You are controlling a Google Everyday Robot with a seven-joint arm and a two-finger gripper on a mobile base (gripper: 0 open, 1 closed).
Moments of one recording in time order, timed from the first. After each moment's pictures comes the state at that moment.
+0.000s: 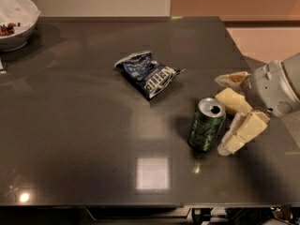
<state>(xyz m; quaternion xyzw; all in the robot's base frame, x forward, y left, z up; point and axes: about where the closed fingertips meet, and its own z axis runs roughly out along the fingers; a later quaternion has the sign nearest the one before) 0.434 -0.152 0.896 -0.62 0.70 0.17 0.31</state>
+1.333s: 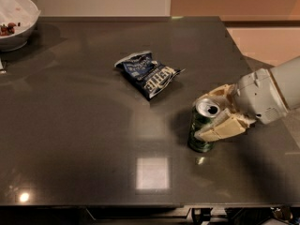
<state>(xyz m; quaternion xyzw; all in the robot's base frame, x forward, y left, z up) 0.423 -0.118 0.890 -0.62 0.67 0.25 0.33</state>
